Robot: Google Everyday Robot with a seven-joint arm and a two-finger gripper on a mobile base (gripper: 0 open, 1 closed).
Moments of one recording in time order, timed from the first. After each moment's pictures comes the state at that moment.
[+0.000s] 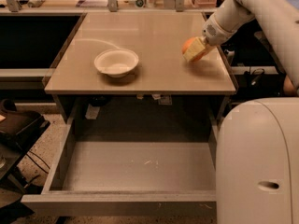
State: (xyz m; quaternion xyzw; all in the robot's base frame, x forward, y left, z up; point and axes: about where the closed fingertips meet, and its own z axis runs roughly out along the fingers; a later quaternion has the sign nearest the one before) arm 0.746 -0.185 0.845 -0.30 0.92 0.12 0.22
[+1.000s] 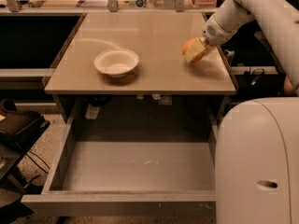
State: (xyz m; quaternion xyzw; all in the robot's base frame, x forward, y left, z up) arm 0.743 -0.186 0.843 -0.30 0.92 0.12 0.21
